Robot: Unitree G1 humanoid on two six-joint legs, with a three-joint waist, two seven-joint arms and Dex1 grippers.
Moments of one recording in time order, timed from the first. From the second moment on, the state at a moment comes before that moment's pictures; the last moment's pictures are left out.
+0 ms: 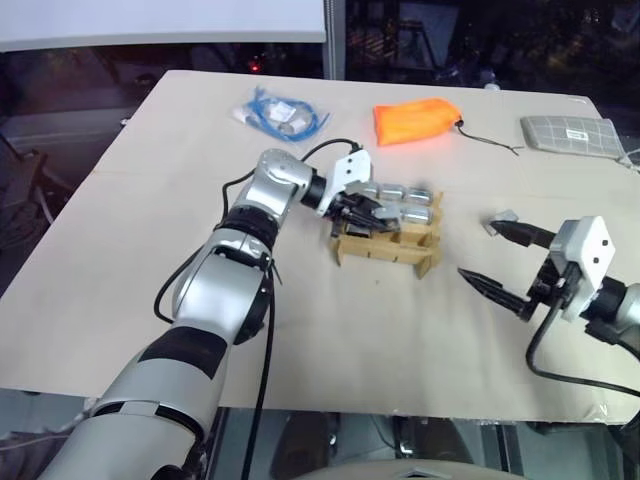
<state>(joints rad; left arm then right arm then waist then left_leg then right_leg) -1.25 0.30 -0.24 1.16 0.05 -0.14 -1.44 0.03 -0.77 -0.32 -0.61 0.61 0.48 0.82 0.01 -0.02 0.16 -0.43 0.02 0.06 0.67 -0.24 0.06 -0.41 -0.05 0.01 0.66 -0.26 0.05</state>
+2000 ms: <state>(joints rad) -1.36 0.31 -0.29 1.21 0.19 -0.24 -1.50 0.15 -0.74 -0.36 -0.63 0.58 0.46 0.71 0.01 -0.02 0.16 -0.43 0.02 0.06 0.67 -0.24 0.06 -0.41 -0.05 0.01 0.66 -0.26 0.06</state>
